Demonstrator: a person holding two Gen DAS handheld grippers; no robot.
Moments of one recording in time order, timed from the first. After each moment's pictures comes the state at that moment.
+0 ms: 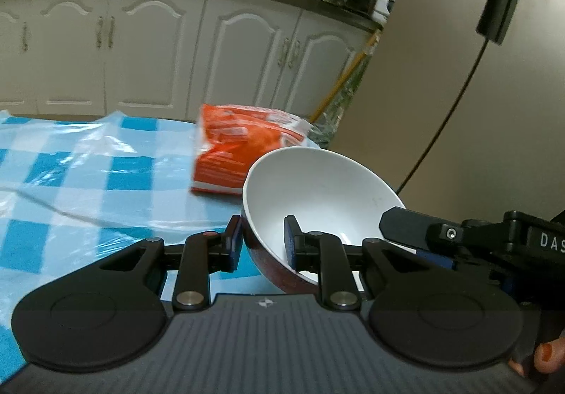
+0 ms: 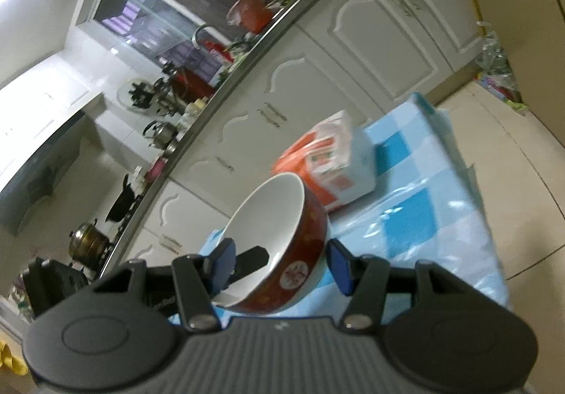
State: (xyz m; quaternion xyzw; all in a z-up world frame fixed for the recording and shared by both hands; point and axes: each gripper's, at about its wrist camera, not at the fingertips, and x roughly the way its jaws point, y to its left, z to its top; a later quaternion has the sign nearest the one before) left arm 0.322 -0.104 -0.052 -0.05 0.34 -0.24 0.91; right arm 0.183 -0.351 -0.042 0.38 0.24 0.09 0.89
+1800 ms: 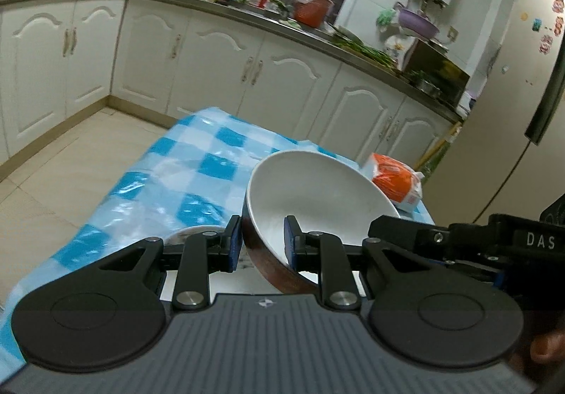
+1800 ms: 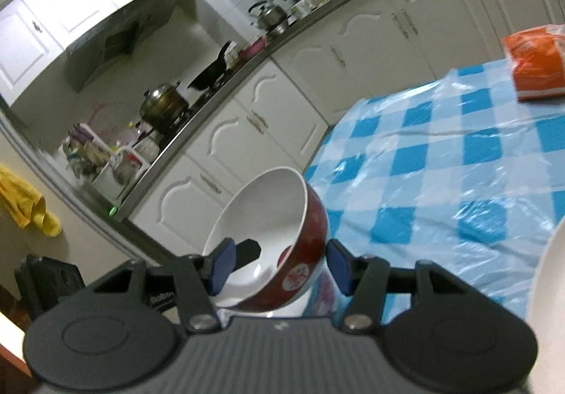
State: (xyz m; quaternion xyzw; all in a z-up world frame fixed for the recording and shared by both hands) left arm 0.151 0.127 -0.023 -0.15 0.28 -0.08 0.95; right arm 0.151 -0.099 -0.005 0.26 0.32 0.26 0.87
